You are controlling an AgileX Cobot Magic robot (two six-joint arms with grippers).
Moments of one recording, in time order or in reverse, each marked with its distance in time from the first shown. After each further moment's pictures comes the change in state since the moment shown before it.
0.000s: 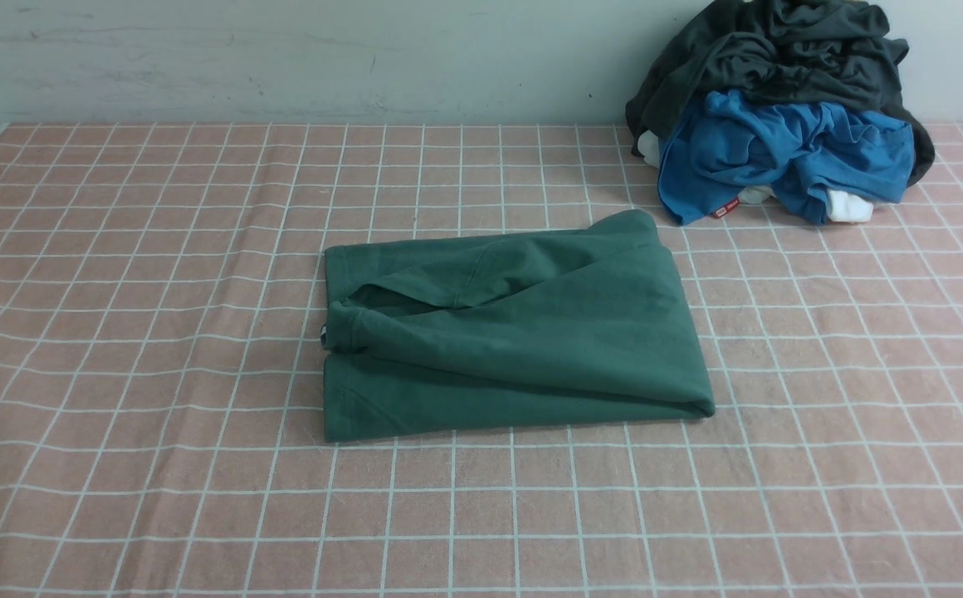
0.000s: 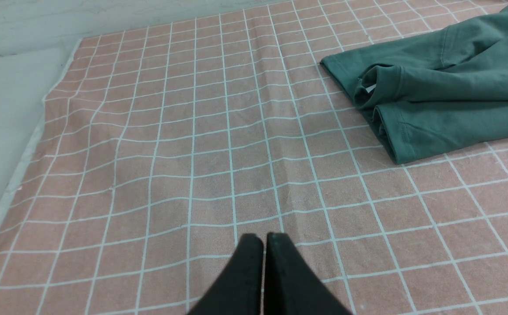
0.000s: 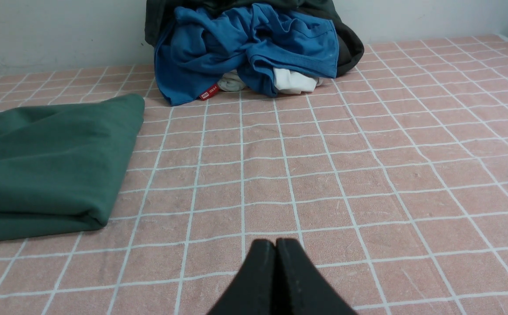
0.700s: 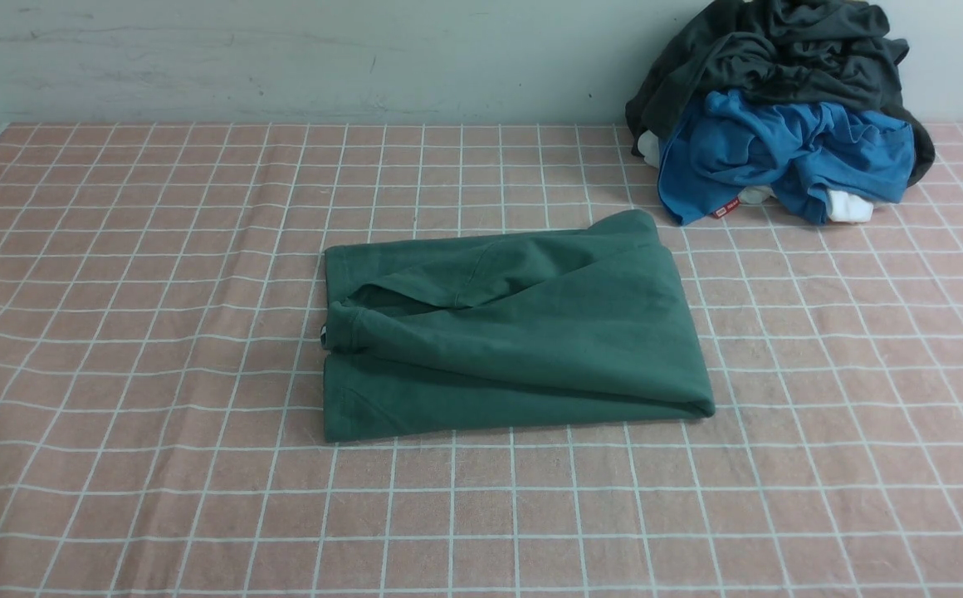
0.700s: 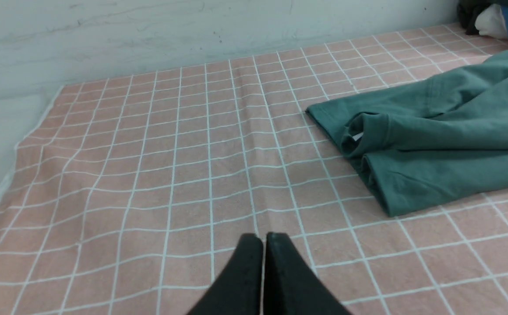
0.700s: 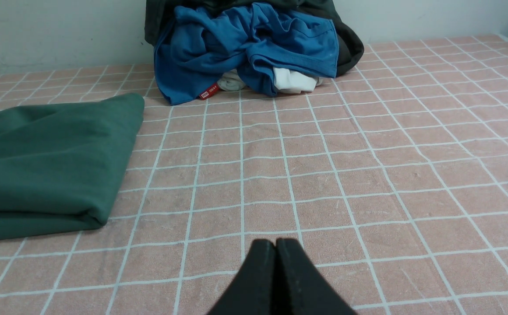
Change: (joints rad) right arm 0.000 0.000 0.000 0.000 0.001 -0.001; left arm 0.026 0.000 0.227 -0.059 -0.355 0.030
